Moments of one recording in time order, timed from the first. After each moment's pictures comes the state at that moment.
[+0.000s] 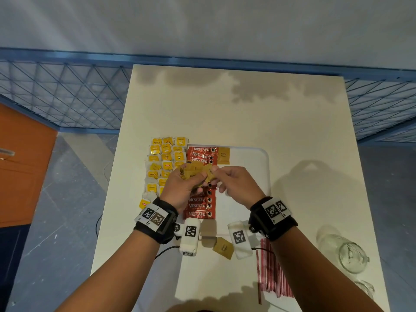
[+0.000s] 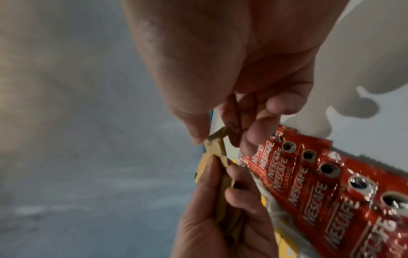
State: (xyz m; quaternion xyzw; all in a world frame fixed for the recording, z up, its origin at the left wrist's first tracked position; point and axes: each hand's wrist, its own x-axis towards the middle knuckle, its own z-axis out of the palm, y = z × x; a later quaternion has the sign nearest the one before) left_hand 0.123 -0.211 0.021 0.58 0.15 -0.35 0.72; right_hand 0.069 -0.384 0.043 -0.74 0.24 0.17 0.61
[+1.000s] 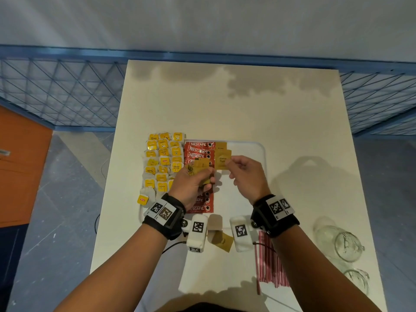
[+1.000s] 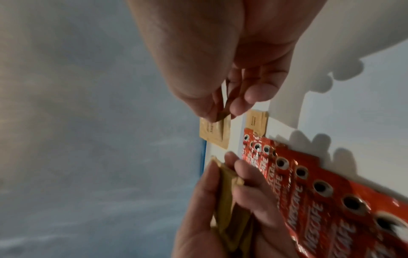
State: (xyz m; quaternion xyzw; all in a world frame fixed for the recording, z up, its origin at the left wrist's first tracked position) left_hand 0.108 -0.233 0.033 0.54 0.16 -0.39 0.73; right_hand 0.052 -0.397 0.042 -0.71 0.33 0.02 0.62
